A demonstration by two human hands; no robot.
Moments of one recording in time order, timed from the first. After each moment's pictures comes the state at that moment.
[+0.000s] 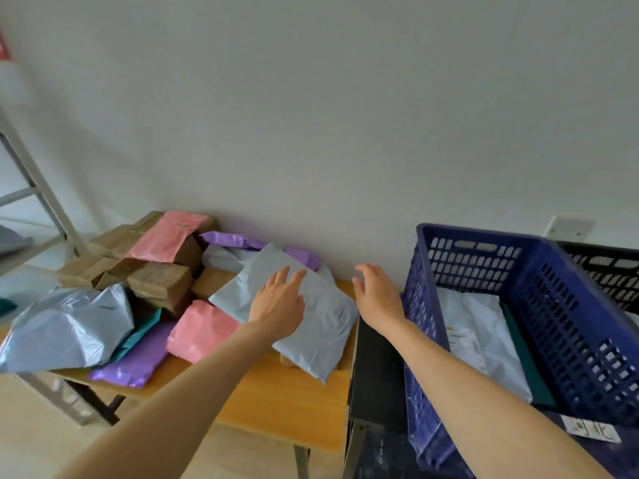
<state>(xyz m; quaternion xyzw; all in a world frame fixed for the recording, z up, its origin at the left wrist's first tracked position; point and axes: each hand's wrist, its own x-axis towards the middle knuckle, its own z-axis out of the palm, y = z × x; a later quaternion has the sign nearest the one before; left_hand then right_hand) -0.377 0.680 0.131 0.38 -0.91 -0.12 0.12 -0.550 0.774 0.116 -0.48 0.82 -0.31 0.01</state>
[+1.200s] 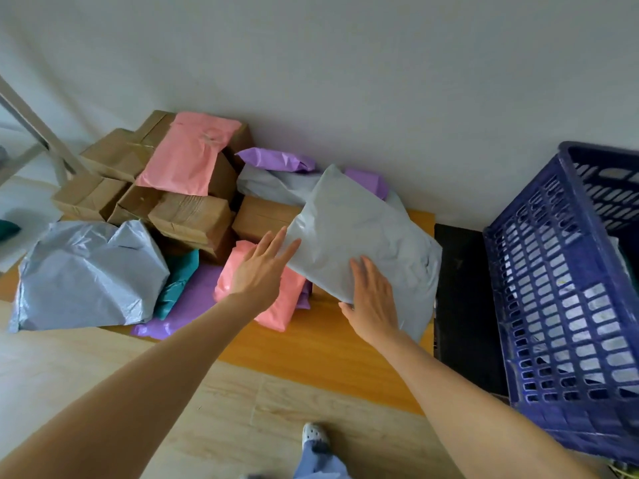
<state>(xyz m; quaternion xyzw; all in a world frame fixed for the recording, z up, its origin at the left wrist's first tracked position) -0.272 0.478 -0.001 0.35 -0.94 -0.05 -0.02 -0.425 0.634 -0.042 -0.50 0.86 -0.11 0.07</state>
